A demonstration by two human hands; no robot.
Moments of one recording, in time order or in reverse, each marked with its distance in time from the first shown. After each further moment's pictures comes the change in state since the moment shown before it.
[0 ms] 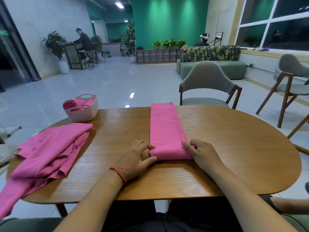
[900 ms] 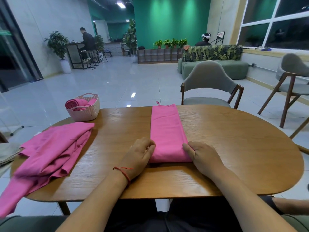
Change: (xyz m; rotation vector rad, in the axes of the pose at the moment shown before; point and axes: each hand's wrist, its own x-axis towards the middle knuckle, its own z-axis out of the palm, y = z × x) left_hand 0.003 0.009 0.004 -0.054 0.080 -0.050; right_hand -0.006 -0.002 0.003 -0.316 -0.020 -0.189
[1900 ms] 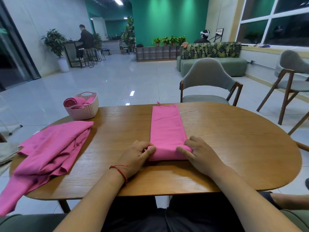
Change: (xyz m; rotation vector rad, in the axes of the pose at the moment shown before) left_hand -0.003 -0.011 -0.003 -0.075 -0.101 -0.091; right_hand -0.004 -0.002 0.001 0.125 -0.054 -0.093
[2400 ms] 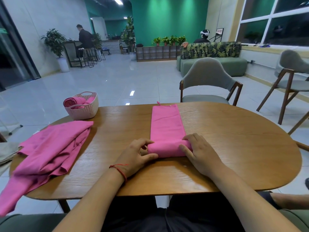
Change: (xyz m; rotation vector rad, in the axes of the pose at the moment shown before) left_hand -0.003 -0.003 -0.003 -0.004 0.050 -0.034; right_hand -0.003 0.001 0.003 -0.116 0.049 0.006
